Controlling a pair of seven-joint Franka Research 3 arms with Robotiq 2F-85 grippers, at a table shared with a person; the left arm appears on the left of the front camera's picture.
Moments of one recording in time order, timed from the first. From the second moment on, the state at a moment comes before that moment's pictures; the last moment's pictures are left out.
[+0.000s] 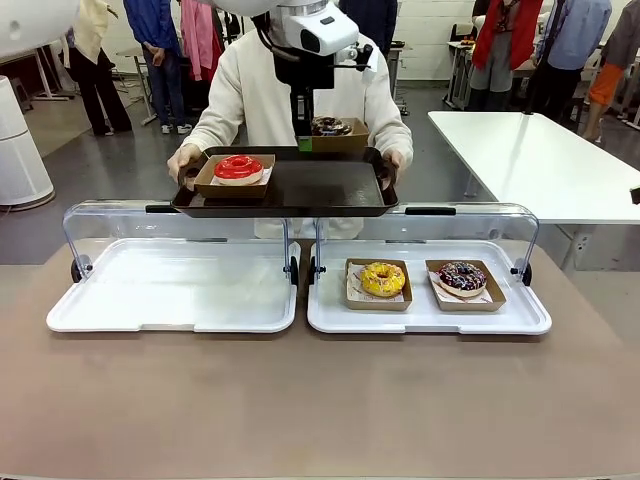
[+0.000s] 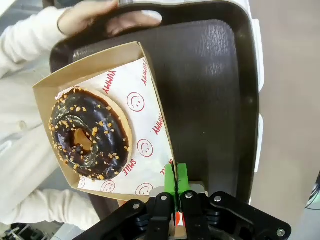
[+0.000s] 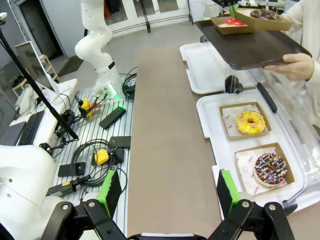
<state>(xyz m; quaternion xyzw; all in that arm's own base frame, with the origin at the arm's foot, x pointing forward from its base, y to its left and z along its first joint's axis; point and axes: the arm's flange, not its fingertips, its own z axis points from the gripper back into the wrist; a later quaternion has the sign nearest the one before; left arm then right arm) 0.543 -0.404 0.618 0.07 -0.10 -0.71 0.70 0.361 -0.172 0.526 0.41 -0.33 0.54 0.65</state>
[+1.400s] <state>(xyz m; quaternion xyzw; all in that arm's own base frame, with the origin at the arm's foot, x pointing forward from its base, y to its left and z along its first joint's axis) 0.578 -0.394 0.559 0.05 -0.05 -0.74 0.67 0.361 -0.172 0.526 0.41 -0.33 0.54 0.65</state>
